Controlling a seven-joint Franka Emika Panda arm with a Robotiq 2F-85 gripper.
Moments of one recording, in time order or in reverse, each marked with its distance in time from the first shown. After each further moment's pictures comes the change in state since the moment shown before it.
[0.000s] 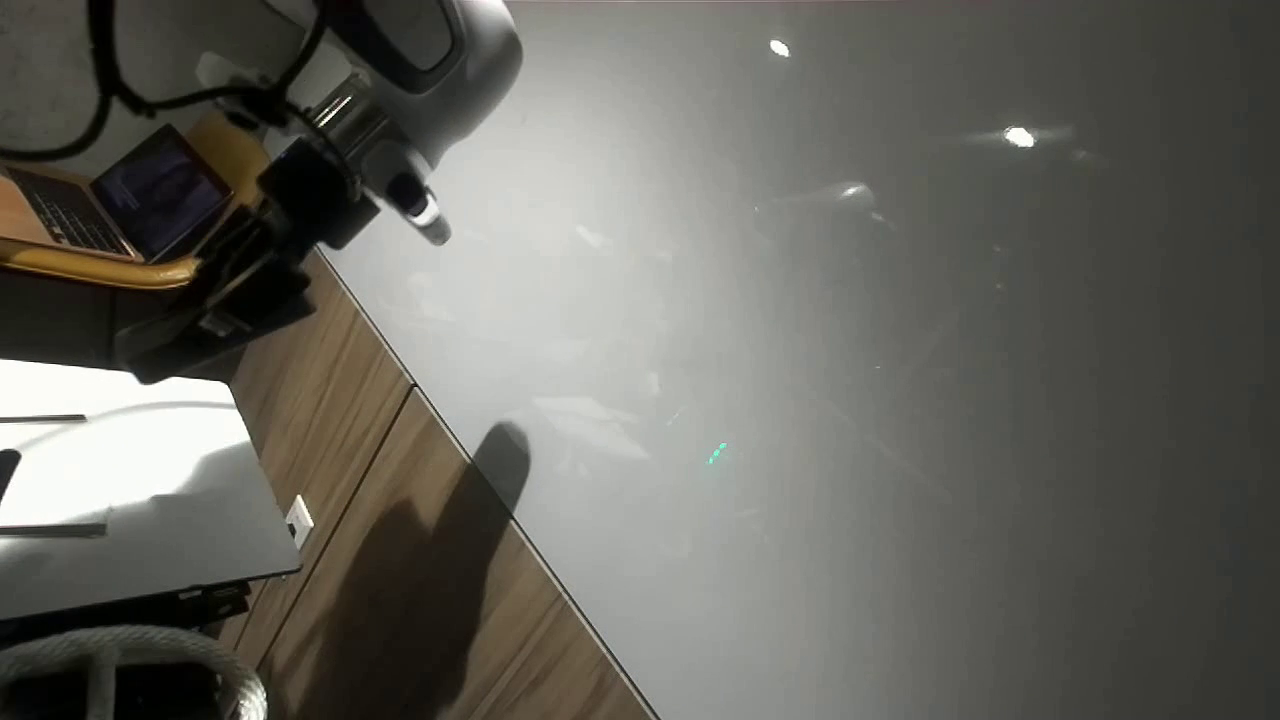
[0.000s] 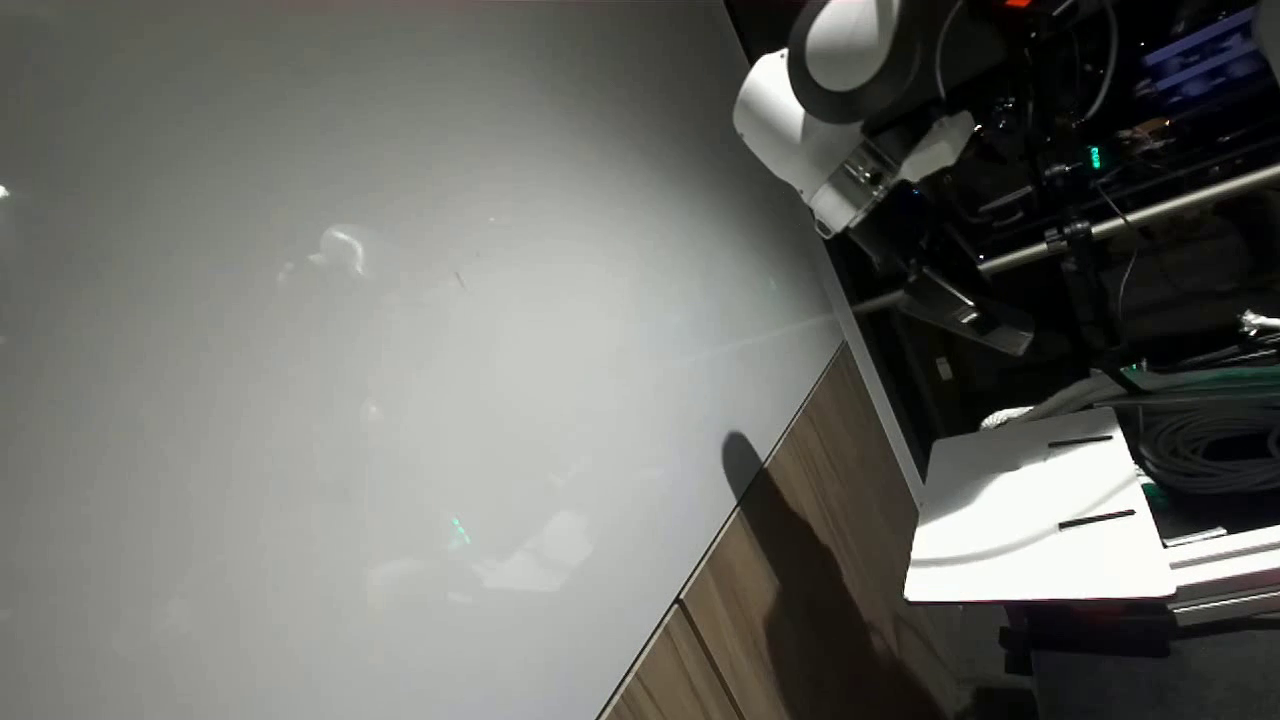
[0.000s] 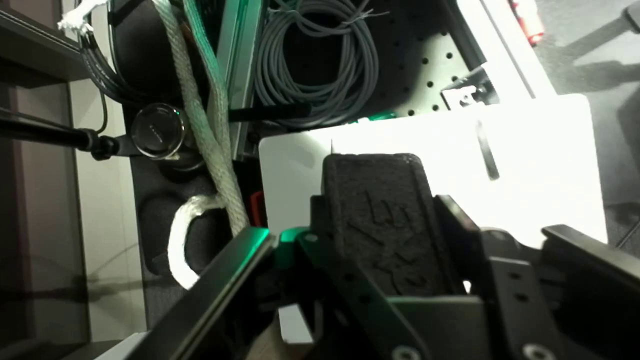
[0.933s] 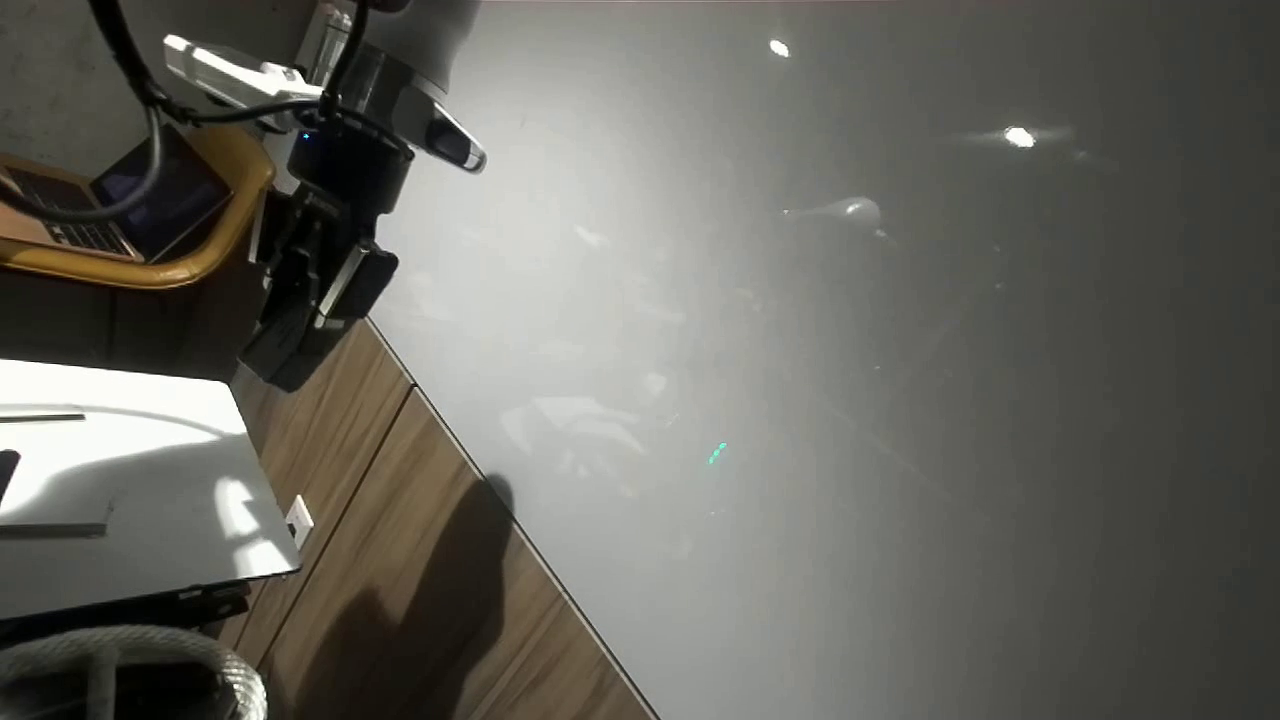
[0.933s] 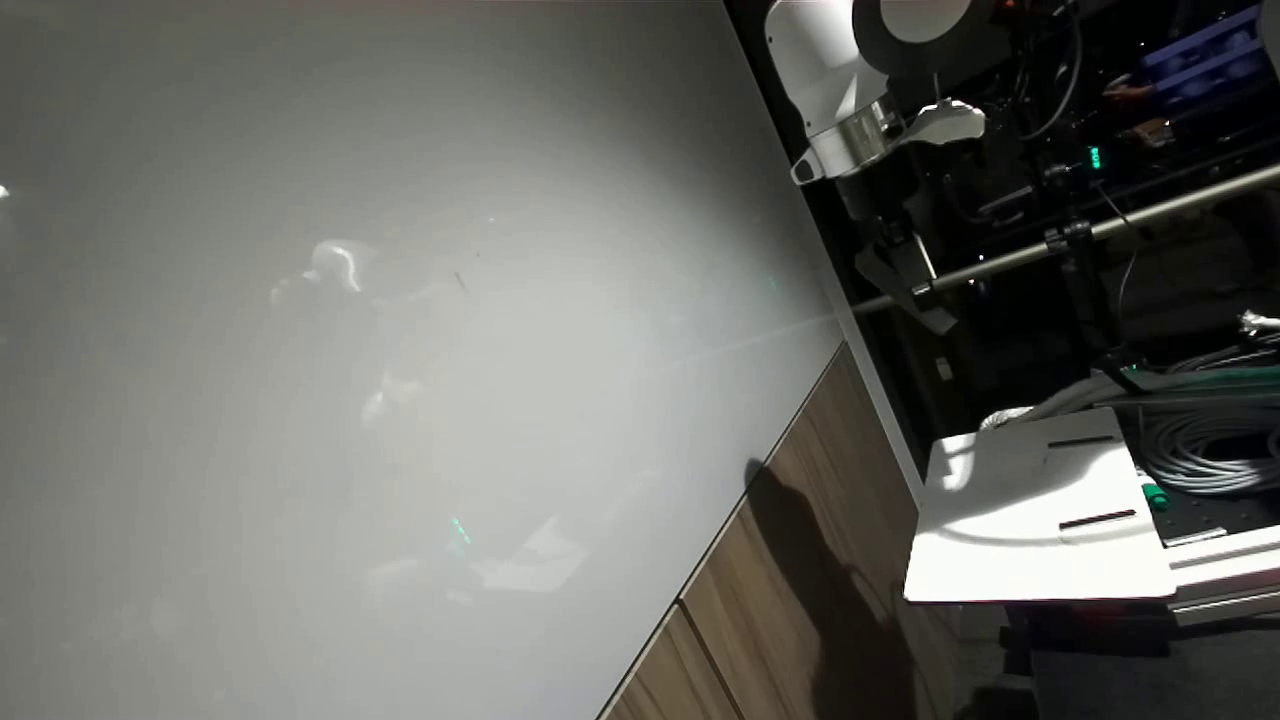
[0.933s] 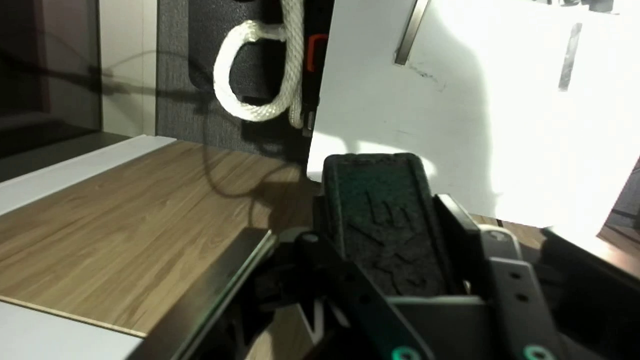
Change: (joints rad) arm -0.023 -0.207 -0.019 -0.109 -0.150 0.286 -0.243
